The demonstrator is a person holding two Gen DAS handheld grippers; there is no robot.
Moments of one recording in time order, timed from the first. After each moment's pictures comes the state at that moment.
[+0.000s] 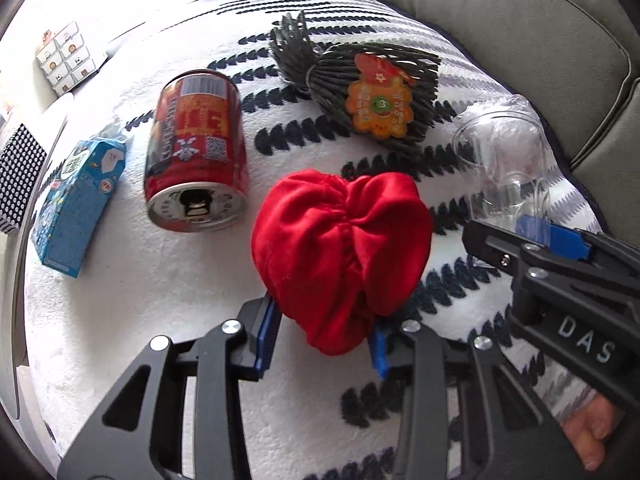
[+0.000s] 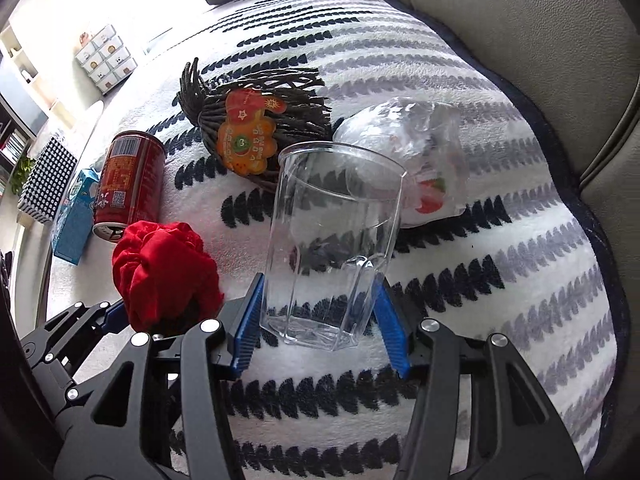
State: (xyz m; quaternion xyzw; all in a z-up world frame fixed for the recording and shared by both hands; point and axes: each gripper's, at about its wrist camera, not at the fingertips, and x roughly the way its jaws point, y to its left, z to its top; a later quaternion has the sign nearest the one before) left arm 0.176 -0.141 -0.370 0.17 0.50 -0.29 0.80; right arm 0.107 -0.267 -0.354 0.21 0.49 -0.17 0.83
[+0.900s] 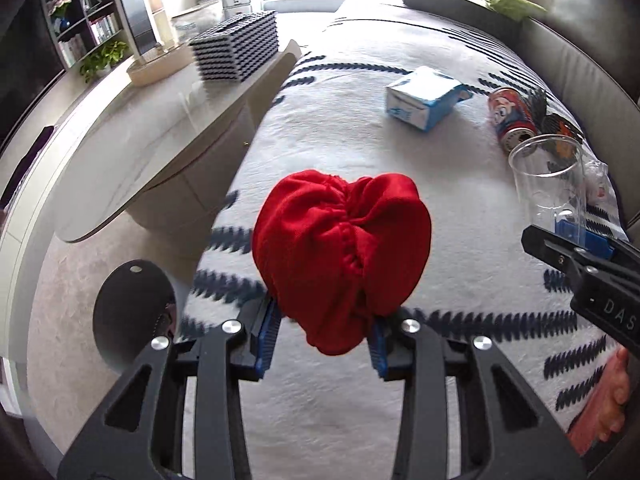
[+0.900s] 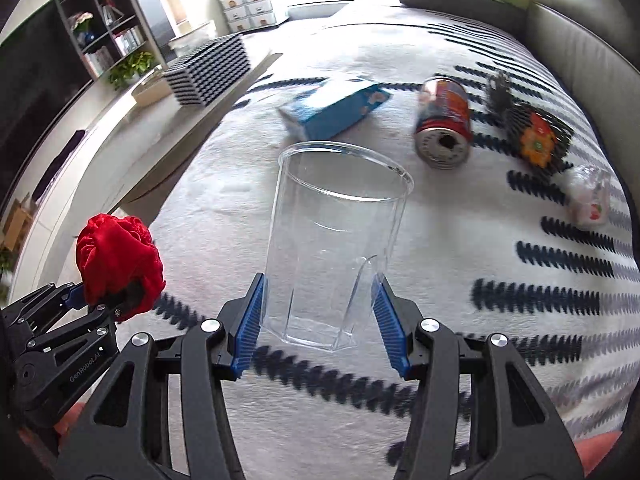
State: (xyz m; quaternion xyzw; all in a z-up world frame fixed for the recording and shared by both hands) left arm 0.105 0.175 -0.315 0.05 0.50 -0.07 0.86; right arm 0.095 -0.017 -0.307 0.08 0.48 0.03 0.87
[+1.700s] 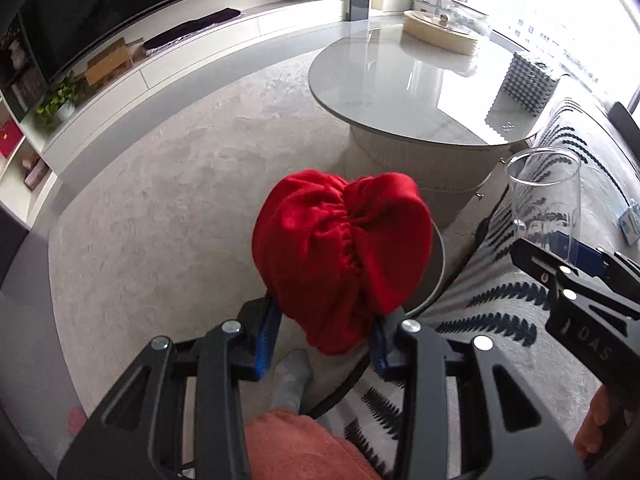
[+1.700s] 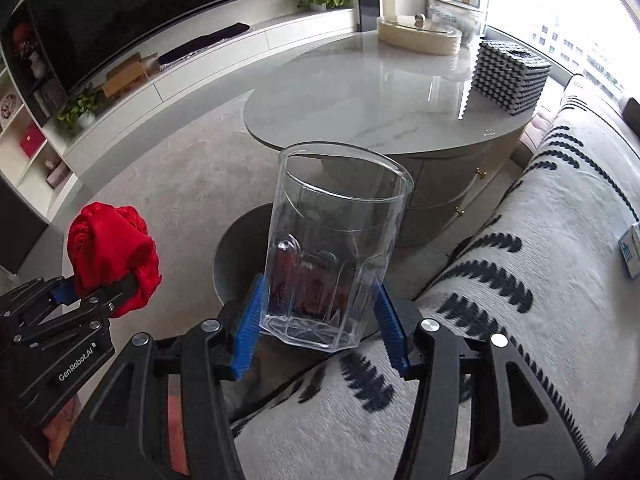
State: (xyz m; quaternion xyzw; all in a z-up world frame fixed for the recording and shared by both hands) left arm 0.026 0.483 -0.332 -0.12 0.49 0.22 0.83; right arm 0.116 0.333 -0.328 -0.09 0.47 0.29 0.83
